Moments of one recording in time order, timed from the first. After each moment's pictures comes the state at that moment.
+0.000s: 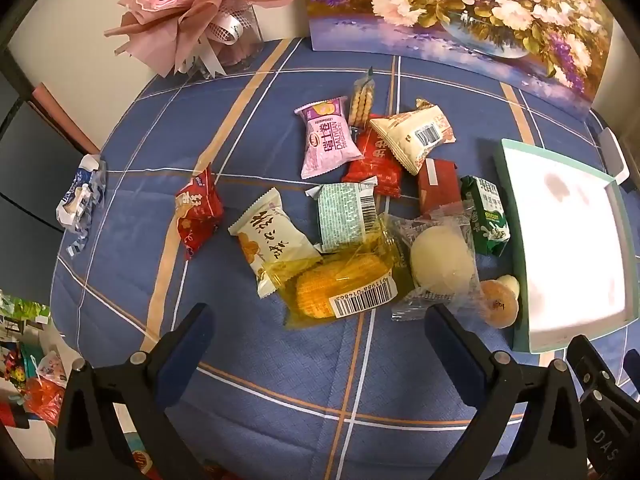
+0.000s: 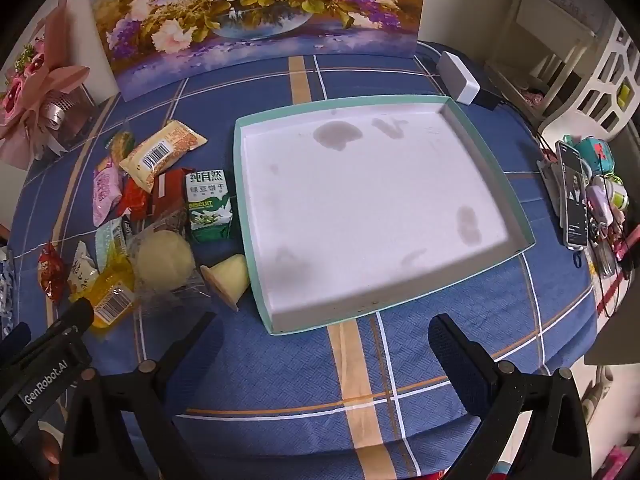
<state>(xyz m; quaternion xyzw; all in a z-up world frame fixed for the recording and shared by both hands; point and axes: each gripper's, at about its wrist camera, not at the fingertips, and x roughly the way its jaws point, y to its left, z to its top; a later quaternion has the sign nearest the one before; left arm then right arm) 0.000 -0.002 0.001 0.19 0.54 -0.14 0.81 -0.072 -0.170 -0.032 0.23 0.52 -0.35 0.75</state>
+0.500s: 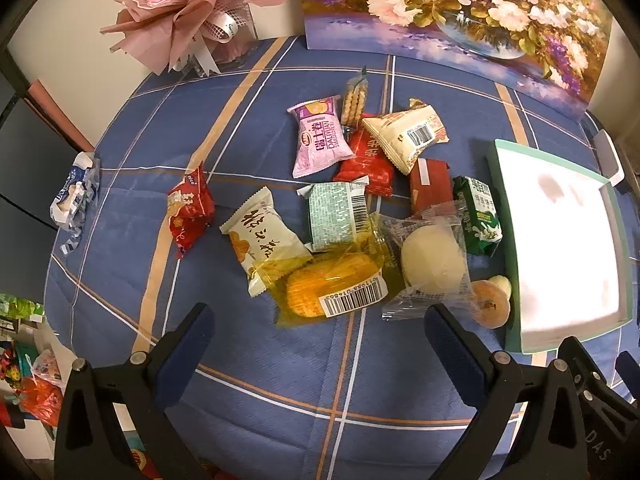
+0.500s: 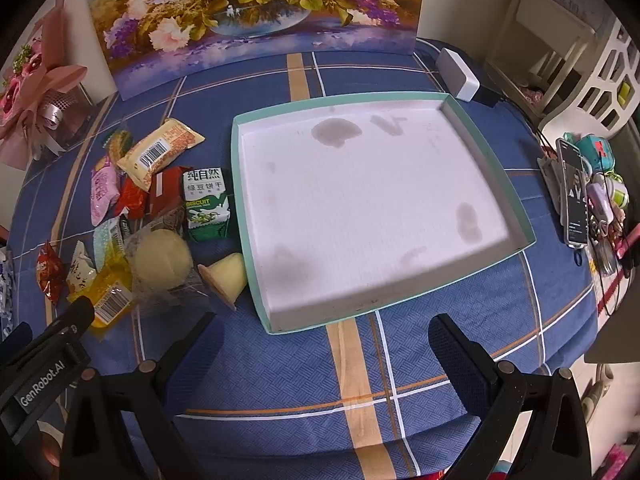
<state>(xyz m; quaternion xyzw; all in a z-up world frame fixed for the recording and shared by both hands) -0.001 -0.005 0.002 0.18 0.55 -0.15 0.80 -0.072 -0.171 -0.032 0.24 0.52 -0.34 0.75</state>
